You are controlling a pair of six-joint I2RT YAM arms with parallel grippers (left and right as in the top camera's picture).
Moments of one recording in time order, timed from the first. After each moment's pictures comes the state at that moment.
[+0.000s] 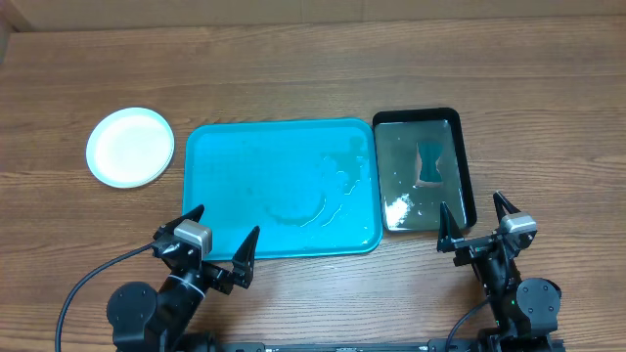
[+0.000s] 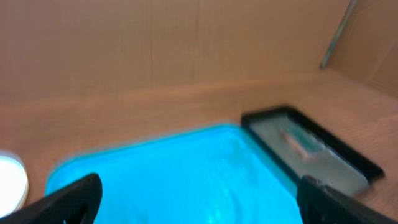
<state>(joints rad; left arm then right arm) 0.10 0.18 0.45 -0.49 0.51 -0.03 0.09 0.01 0.02 -0.02 -0.14 0.12</state>
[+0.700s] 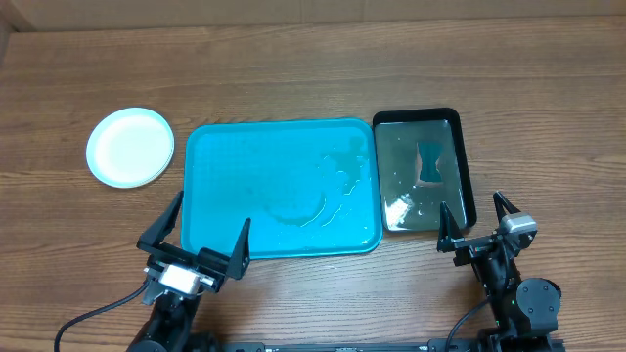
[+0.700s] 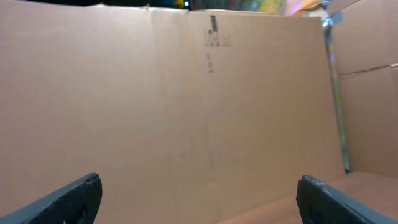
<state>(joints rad) 0.10 0.02 0.04 0.52 0.48 -0.13 0.09 0.01 0.02 -0.02 -0.14 0.12</state>
